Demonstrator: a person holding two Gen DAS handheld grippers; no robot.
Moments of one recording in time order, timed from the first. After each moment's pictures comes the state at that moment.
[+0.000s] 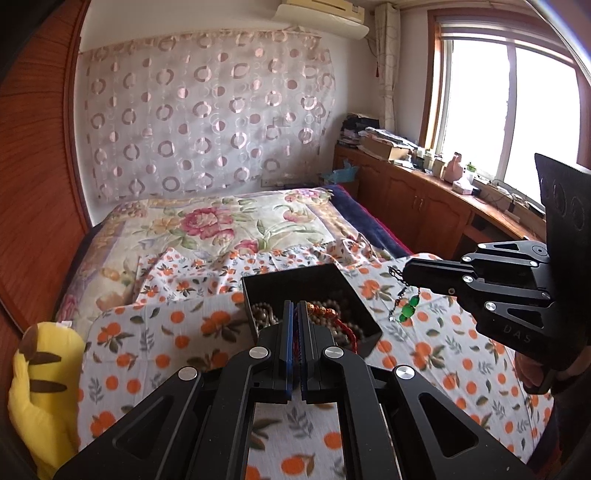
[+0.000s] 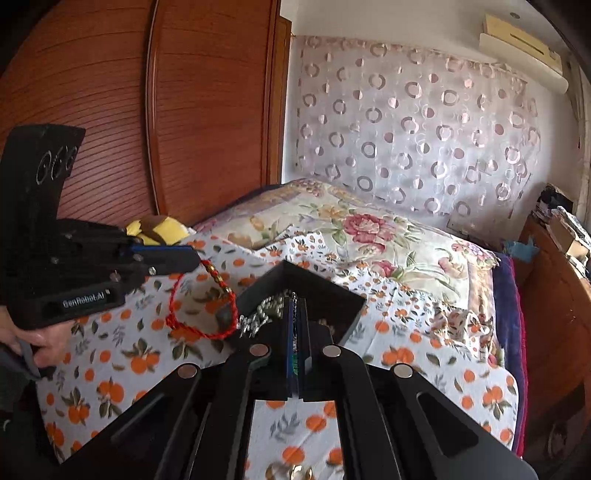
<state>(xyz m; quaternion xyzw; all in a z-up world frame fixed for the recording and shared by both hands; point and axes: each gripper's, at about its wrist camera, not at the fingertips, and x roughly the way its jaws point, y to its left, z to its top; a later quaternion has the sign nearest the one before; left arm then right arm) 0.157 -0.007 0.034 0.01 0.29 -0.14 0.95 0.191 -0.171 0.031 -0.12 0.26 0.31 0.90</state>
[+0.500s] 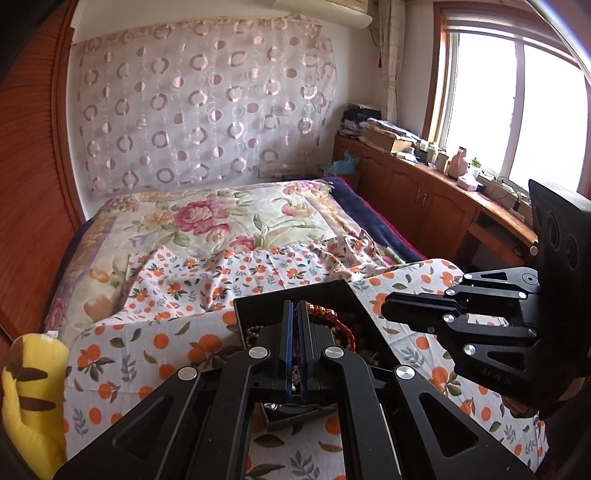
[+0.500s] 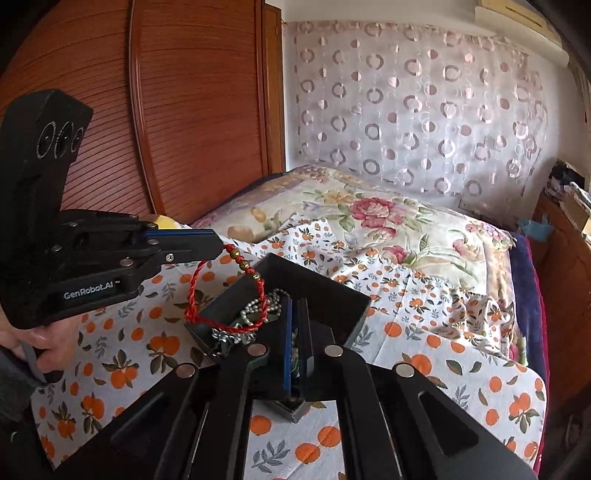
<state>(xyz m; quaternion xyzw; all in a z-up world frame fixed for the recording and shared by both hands) 0.212 -0.019 0.021 0.01 0.32 -0.15 0.94 0.237 -0.170 -0.003 -0.09 0.30 0.32 0.89</state>
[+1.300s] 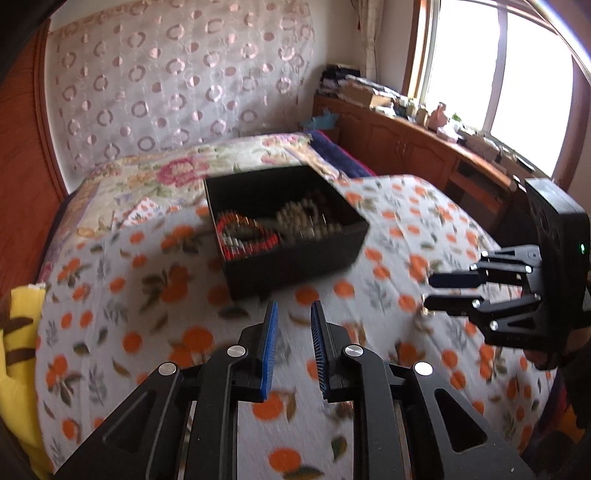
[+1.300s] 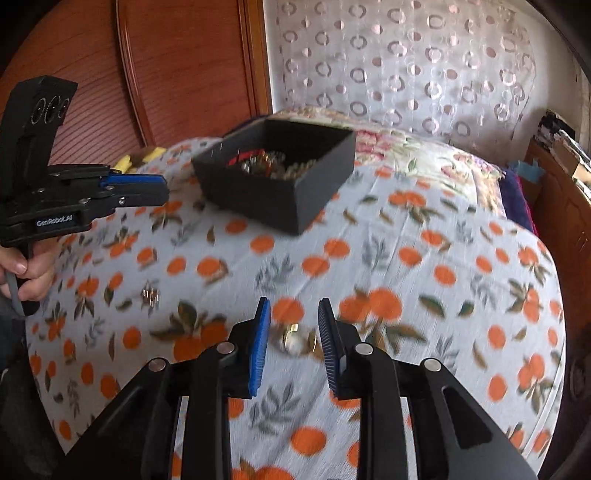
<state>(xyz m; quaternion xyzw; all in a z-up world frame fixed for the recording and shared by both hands) 0.131 -0.022 -0.045 0.04 0.38 -0.18 0.91 0.146 -0.223 -0.092 -0.10 0.40 0.29 0.86</state>
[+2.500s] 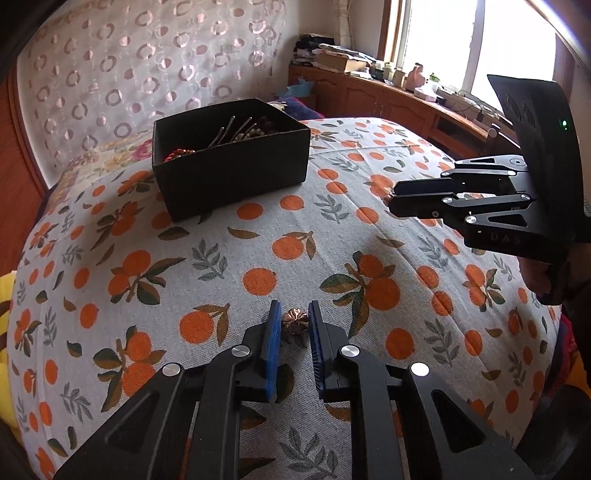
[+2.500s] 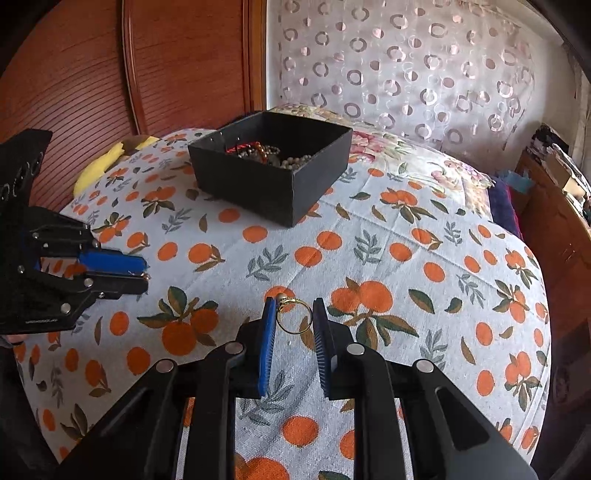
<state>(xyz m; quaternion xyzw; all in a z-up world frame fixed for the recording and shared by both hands) 0.089 -0.048 -0.086 0.07 0.42 -0.21 0.88 0.142 -0.221 -0.083 -0.13 0.38 0.27 0.87</state>
